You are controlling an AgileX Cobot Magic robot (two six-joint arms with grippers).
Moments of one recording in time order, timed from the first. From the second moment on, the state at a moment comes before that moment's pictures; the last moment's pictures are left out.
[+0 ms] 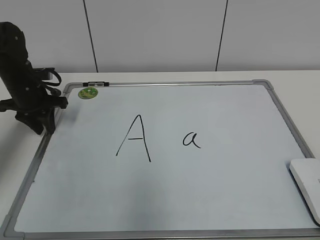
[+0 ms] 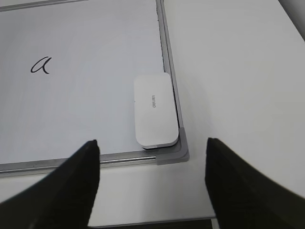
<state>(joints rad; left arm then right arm) -0.08 2.25 -1.69 -0.09 1.07 -0.05 -0.08 -0.02 -0.49 0.06 1.14 -0.01</state>
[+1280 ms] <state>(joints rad) -0.08 2.25 -1.69 -0.11 1.06 -0.05 -0.06 0.45 -0.63 0.06 1.15 -0.01</state>
